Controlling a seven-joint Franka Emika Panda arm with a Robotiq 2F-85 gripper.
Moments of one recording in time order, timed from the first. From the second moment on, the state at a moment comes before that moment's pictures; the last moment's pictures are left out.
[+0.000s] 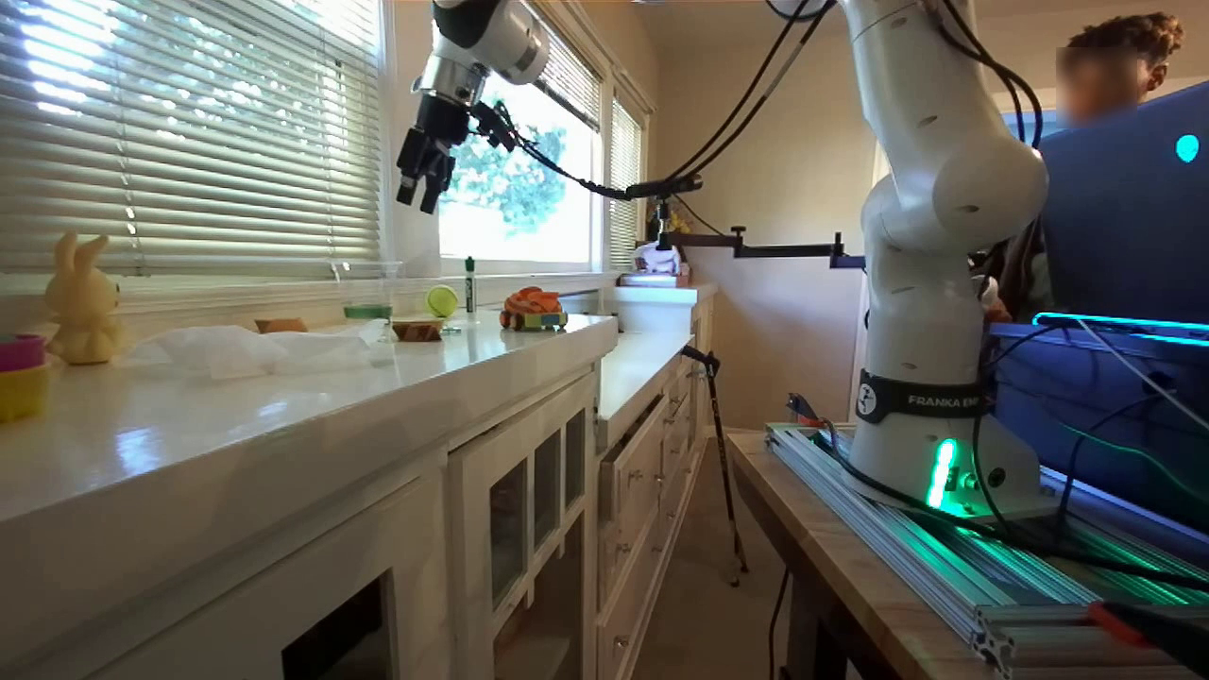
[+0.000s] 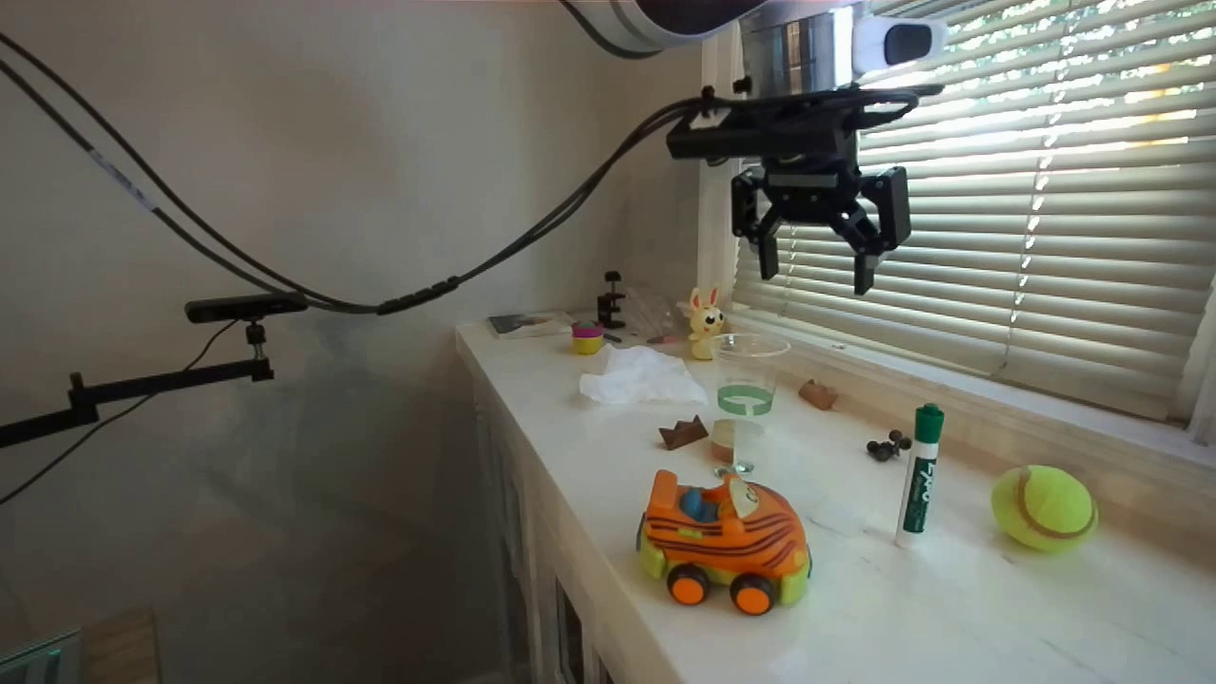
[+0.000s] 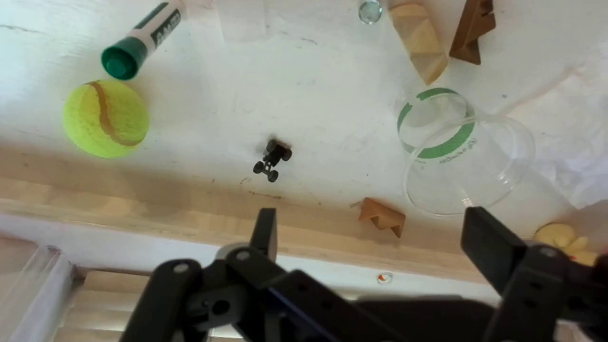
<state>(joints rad) -0.22 0.23 -0.22 -1.66 0.24 2.19 -0.46</state>
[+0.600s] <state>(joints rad) -0.27 0.35 -0.15 -1.51 0.26 2.08 -0.39</state>
